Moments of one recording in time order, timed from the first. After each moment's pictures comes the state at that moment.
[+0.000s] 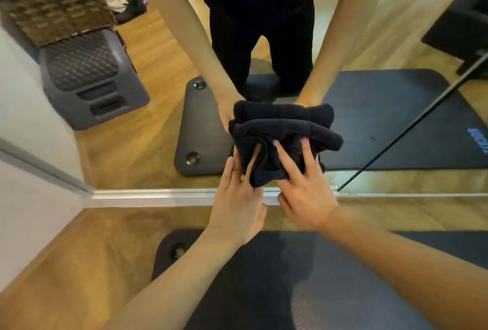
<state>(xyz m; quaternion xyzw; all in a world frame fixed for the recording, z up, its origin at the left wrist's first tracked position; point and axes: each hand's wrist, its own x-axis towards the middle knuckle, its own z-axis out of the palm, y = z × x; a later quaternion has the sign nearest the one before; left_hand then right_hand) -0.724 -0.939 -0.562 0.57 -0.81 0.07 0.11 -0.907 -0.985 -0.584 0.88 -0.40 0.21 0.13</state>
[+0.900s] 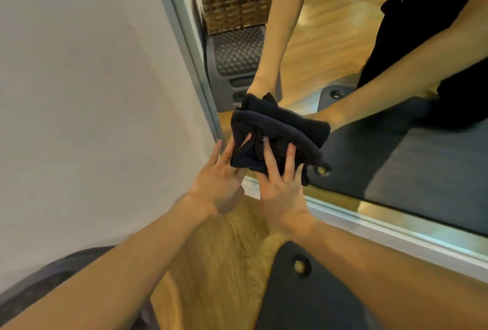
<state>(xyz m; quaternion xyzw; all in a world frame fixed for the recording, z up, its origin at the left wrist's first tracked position) -0.349 -0.895 -0.567 0.66 -0.74 0.09 -0.04 -0.502 -0.956 -0.631 0.87 -0.40 0.26 0.10</state>
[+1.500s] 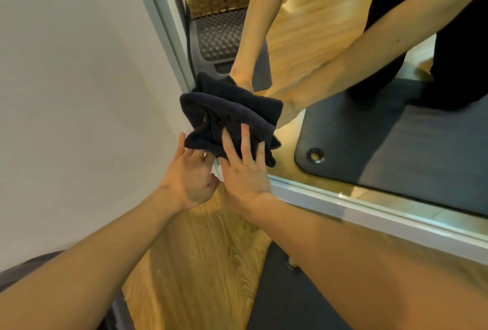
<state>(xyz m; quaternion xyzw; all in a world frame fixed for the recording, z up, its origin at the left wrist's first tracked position) -0.325 -0.891 -0.613 0.72 -0.69 0.04 -0.06 -0.456 -0.954 -0.662 0.90 -0.38 0.20 0.11</state>
